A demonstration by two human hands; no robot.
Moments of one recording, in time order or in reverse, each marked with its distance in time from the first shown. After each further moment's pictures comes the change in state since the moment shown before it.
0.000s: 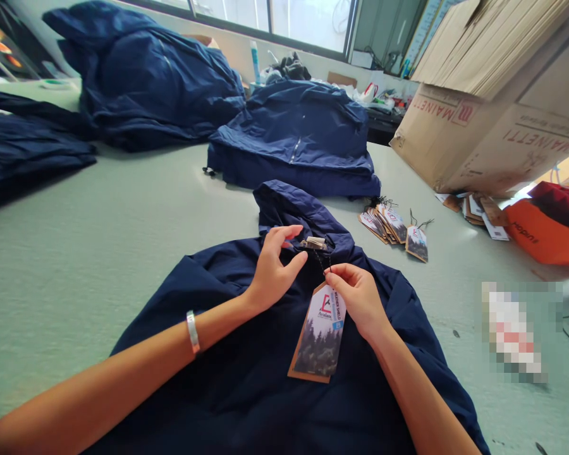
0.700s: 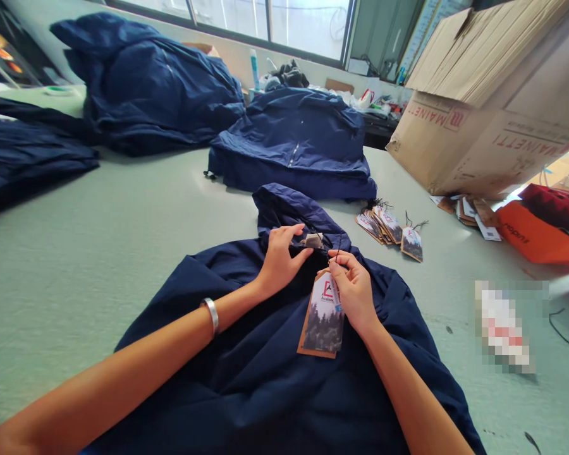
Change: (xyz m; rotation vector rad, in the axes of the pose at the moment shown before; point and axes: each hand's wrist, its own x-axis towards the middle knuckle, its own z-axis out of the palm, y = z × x) left_hand 0.016 -0.032 0.013 0.350 -0.013 0.164; right_hand 0.014 0.015 0.000 0.010 0.089 -0.282
